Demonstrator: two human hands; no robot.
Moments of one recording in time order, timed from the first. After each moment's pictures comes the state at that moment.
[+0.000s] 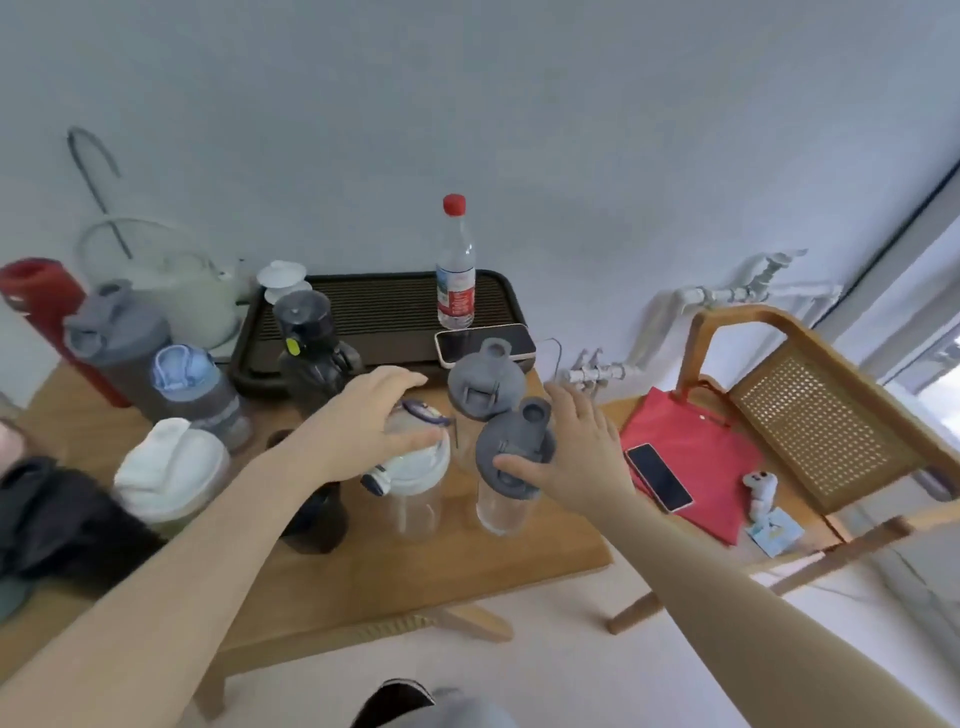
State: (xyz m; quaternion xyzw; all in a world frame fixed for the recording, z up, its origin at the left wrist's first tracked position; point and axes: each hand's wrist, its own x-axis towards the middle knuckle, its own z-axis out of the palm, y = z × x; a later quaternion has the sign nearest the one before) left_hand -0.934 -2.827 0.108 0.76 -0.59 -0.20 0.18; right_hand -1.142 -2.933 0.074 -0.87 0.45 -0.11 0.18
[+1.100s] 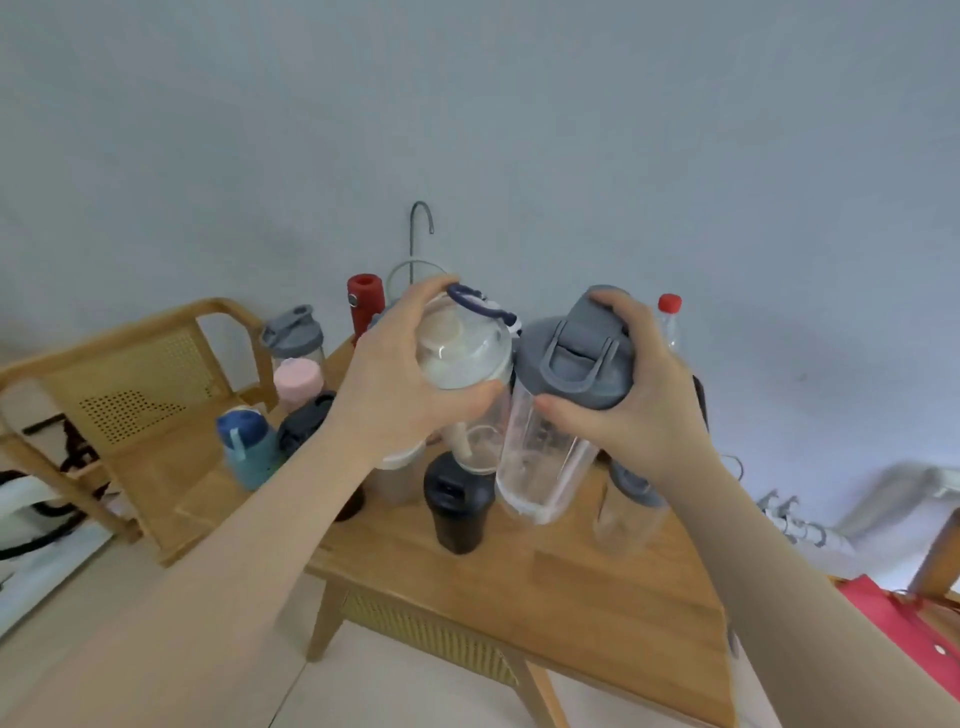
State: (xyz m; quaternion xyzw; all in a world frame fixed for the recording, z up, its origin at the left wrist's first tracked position) left_hand -0.958 -2.702 0.219 0.78 -0.38 0.08 0.49; right_hand -1.068 -2.877 0.212 -0.87 0.05 -0.34 0.37
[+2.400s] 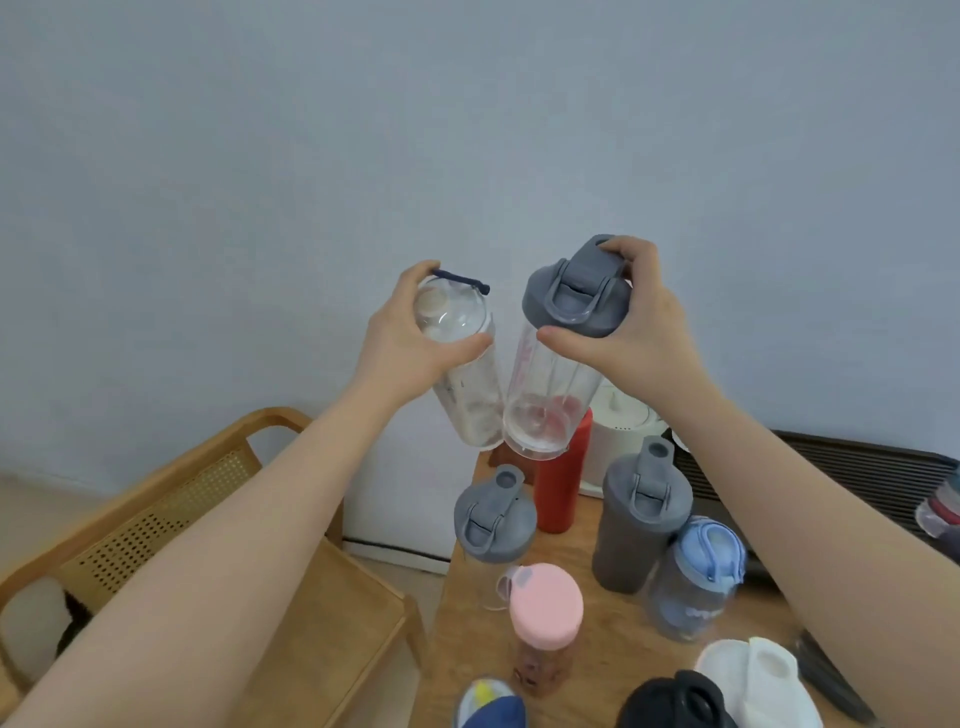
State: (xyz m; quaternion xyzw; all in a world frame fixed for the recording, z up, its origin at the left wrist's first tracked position) left_hand -0.475 -2.604 0.224 0.77 -0.34 0.03 0.54; right_hand -0.613 -2.755 0.241 -0.84 0.11 -0.38 0.38
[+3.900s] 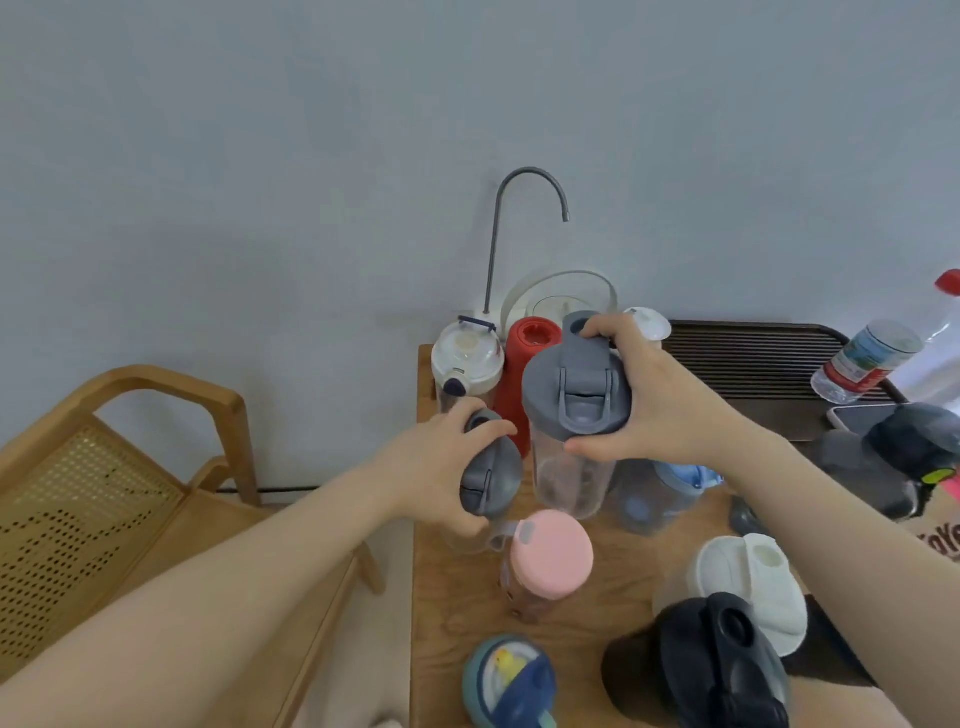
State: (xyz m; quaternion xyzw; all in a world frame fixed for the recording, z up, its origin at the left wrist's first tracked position) left_hand -0.457 -2.616 0.069 0.69 -0.70 -0.15 0.09; right_hand -0.637 -2.754 0.158 -0.93 0.20 -0.12 0.27
